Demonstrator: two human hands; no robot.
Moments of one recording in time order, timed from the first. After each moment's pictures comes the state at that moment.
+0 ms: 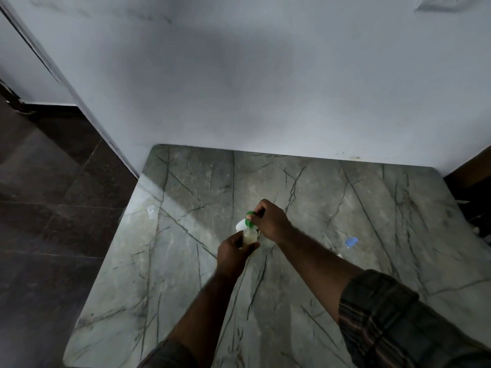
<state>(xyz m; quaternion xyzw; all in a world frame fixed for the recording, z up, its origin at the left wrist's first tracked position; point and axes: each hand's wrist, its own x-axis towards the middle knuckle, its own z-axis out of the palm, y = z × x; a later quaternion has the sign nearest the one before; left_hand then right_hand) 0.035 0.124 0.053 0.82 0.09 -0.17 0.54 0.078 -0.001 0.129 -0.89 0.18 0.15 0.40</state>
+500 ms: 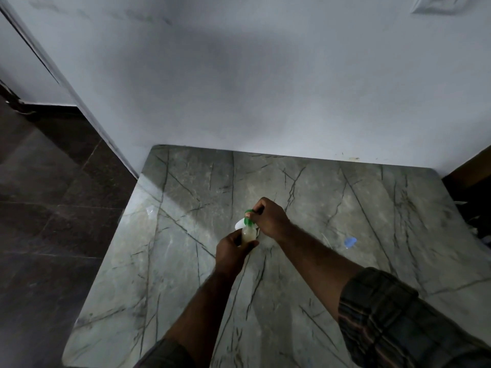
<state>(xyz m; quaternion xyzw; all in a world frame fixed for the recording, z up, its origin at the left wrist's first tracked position) 0.038 0.125 0.058 0.82 0.09 -0.17 0.54 0.083 -0.001 0.131 -0.89 0.18 0.14 0.40</state>
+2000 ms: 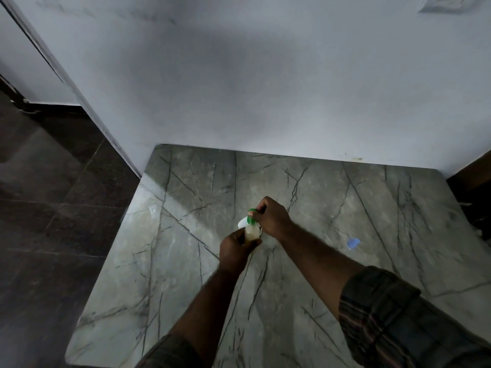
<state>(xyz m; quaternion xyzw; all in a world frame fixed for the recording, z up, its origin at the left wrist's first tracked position) 0.043 0.121 0.053 0.82 0.10 -0.16 0.55 0.088 -0.002 0.125 -0.89 0.18 0.13 0.39</state>
